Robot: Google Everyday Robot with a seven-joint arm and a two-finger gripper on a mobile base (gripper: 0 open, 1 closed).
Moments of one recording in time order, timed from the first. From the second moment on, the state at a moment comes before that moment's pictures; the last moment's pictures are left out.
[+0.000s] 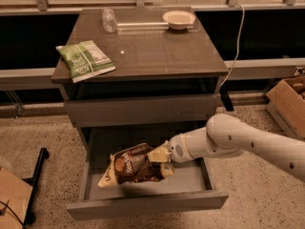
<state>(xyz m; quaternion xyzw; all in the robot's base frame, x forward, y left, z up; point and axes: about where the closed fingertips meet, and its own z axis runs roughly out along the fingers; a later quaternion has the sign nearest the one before) 0.509 -0.014 0.622 -0.29 0.84 0.39 0.22</state>
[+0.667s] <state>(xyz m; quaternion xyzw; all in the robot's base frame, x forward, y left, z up) 0.523 -0.040 0.538 -0.22 0.86 0.41 0.21</state>
